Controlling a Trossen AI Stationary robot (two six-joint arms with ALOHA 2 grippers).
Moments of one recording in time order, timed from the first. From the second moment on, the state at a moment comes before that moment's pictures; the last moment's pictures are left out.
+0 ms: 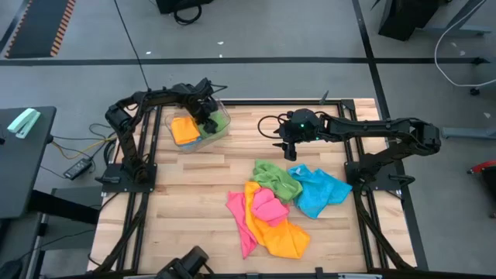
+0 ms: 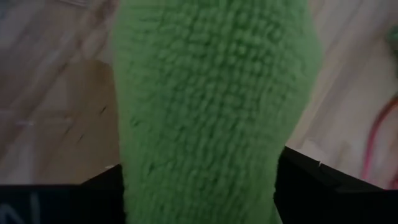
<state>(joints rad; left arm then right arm) 0.84 1.86 1.18 -0.72 0.40 0.17 -0.32 1.30 0.79 -0.17 -0.05 -0.24</state>
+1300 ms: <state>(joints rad) 0.80 1.78 1.18 -0.71 0.18 0.25 -0.32 1.30 0.79 -0.17 -0.07 -0.24</state>
